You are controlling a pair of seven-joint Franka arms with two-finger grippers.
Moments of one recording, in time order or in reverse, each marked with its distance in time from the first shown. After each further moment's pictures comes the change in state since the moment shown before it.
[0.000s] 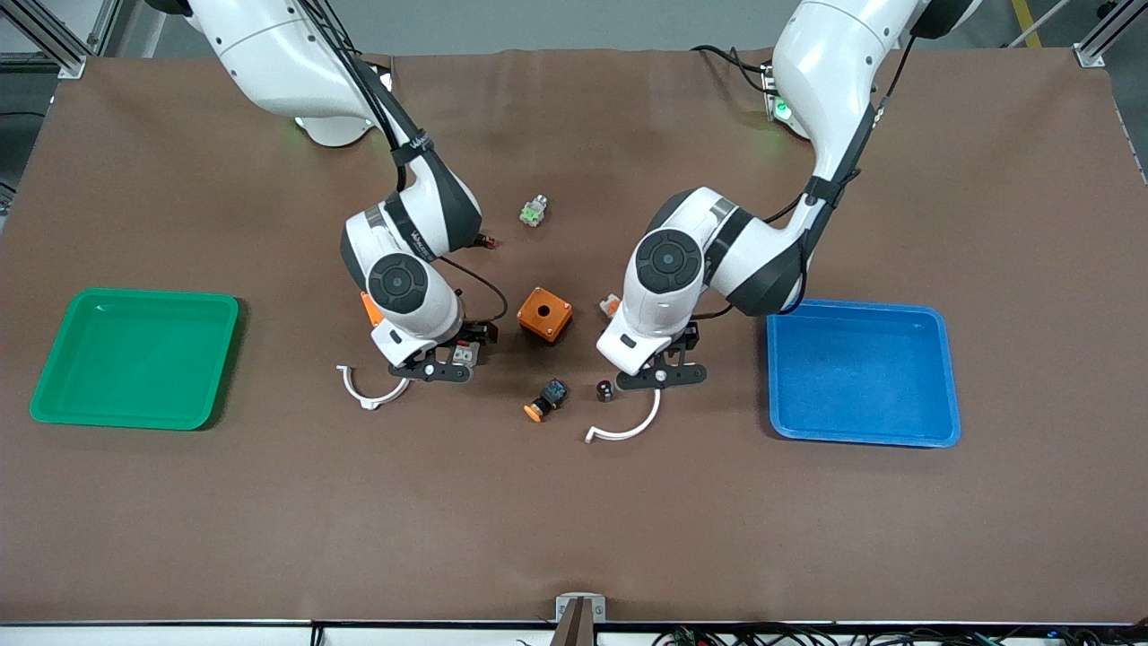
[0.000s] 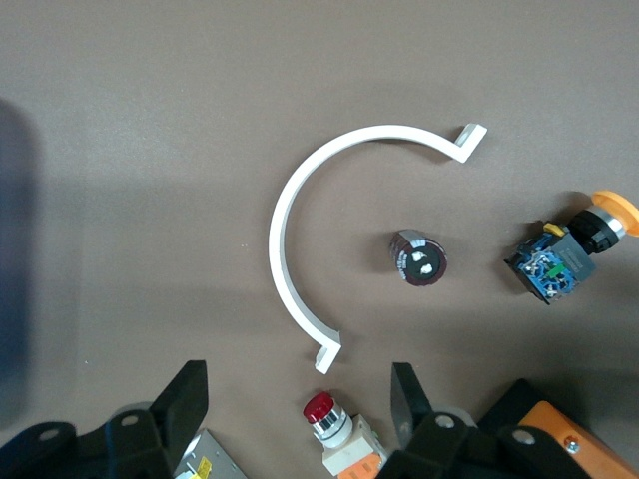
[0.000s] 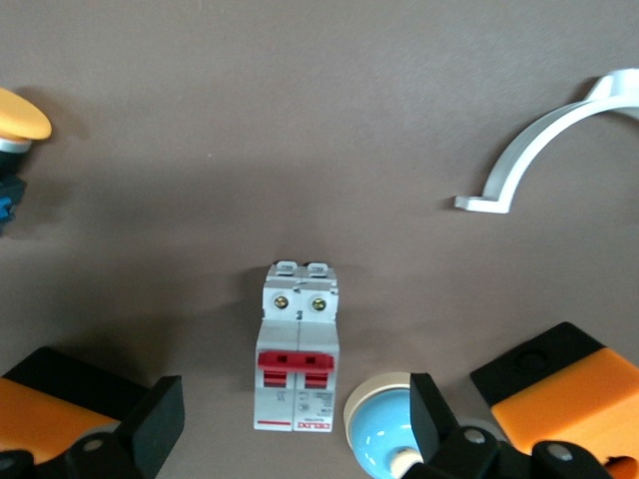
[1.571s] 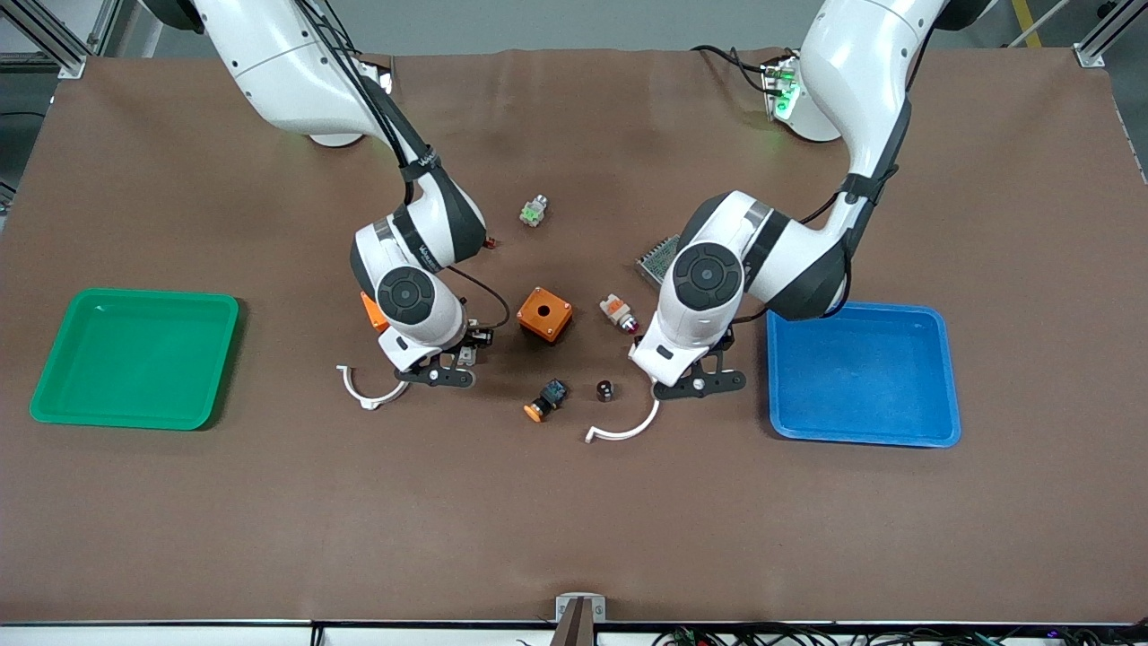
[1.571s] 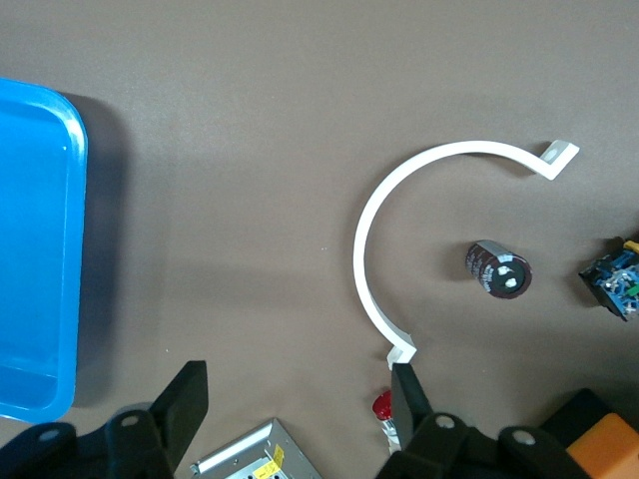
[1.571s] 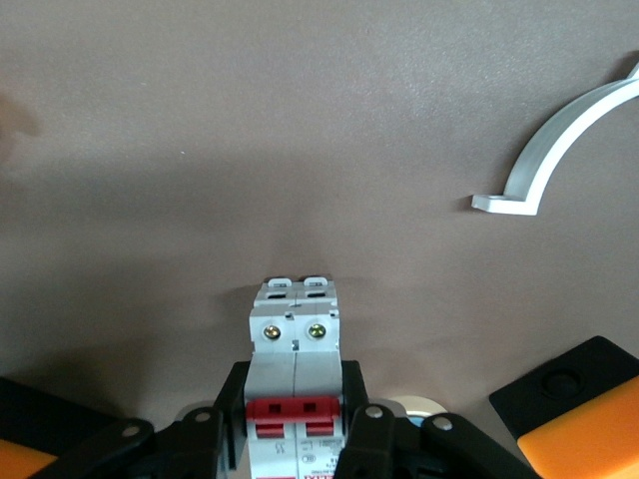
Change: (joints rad) left arm 0.060 -0.038 0.003 -0.013 0.002 -0.088 0.027; right arm 0.001 0.044 -0.008 0.000 0.012 0.031 0.005
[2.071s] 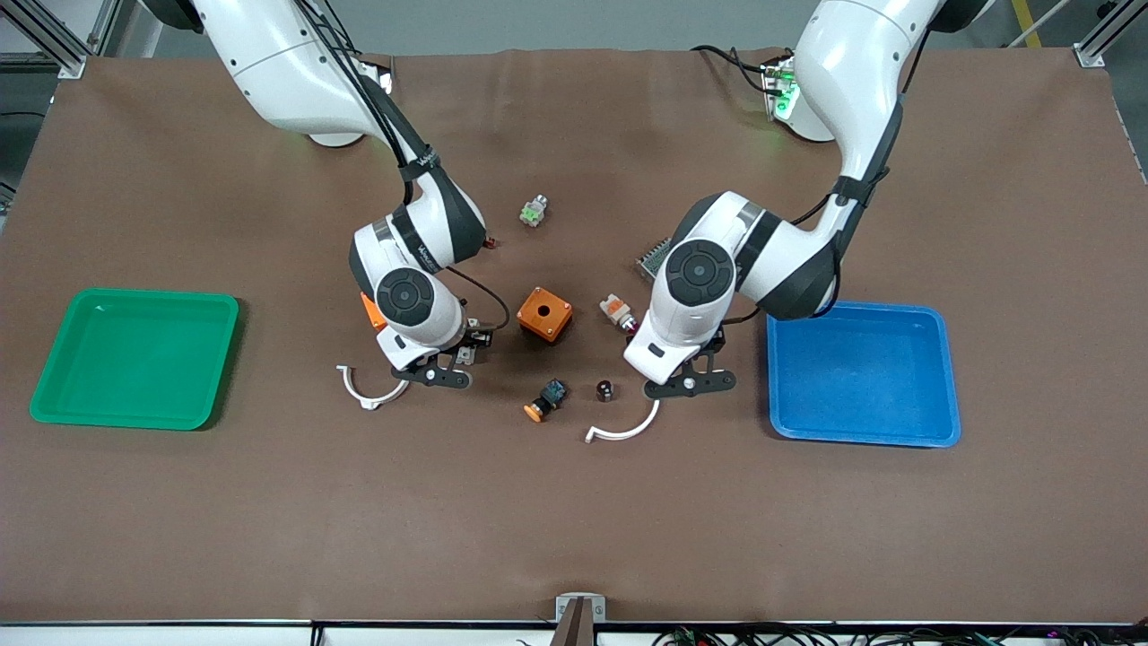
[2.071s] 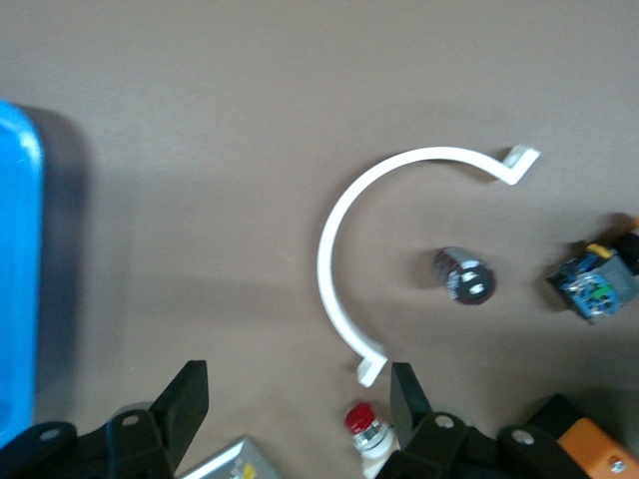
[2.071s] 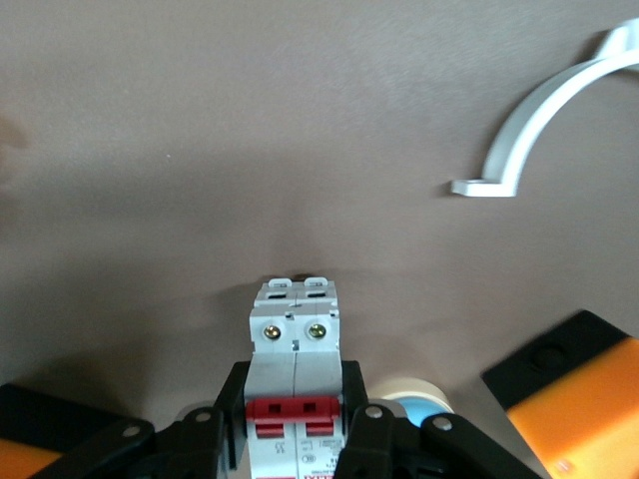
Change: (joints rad) left arm -0.015 0.022 -0.008 -0.012 0.000 0.098 0.000; right arm -0.003 -0.011 -0.006 0.038 0.002 -0.081 0.057
